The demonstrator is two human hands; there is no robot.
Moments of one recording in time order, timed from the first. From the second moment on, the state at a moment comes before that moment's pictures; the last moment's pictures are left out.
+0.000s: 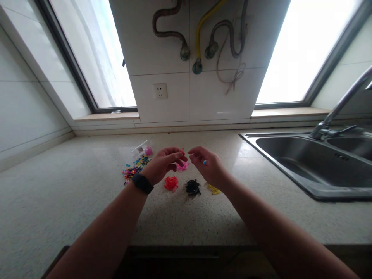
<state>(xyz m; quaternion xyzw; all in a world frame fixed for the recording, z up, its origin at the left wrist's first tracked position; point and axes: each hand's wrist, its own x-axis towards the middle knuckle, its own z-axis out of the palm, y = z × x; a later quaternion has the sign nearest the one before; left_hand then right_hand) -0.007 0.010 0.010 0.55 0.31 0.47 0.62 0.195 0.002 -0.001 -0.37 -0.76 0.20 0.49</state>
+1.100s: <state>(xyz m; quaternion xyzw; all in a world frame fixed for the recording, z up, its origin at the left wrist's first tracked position) -0.005 0.004 0.014 0.56 0.27 0.50 0.60 0.208 0.001 0.008 -0.36 -0.68 0.29 0.57</state>
